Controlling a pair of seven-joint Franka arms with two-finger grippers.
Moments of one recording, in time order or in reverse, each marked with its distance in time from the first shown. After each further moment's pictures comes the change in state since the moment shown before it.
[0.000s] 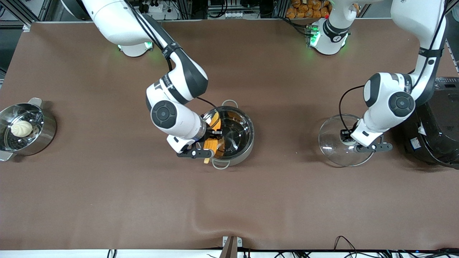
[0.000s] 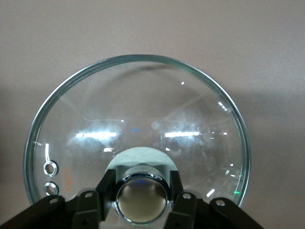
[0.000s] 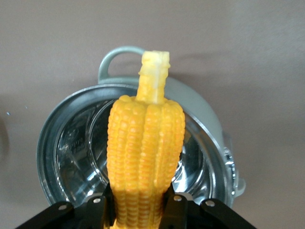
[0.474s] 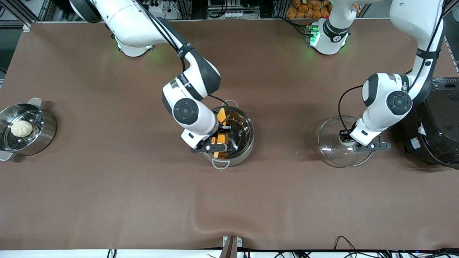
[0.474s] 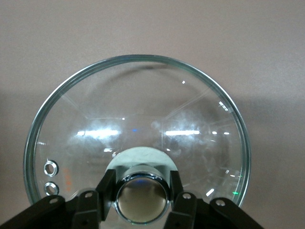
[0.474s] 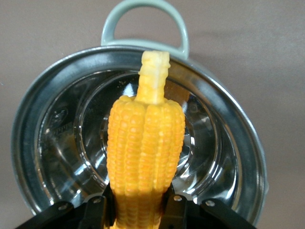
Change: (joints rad) left arm 0.011 0.015 -0.001 -0.027 -0.001 0.077 0.000; right arm 0.057 0.044 -0.002 0.001 -0.054 0.003 0.001
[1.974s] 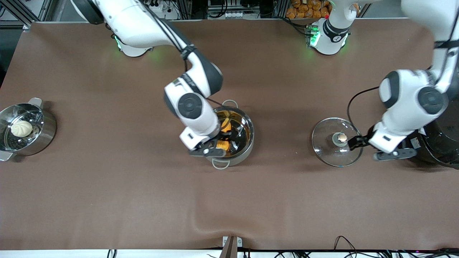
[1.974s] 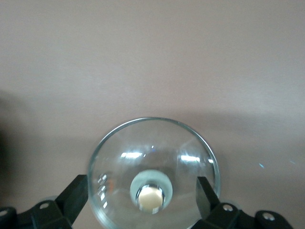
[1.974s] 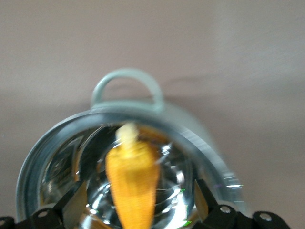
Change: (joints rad) left arm 0.021 -0.062 -0.013 0.285 -0.059 -0.299 0.003; right arm -0.021 -0.009 -0.030 0.050 -0.093 0.023 0.108
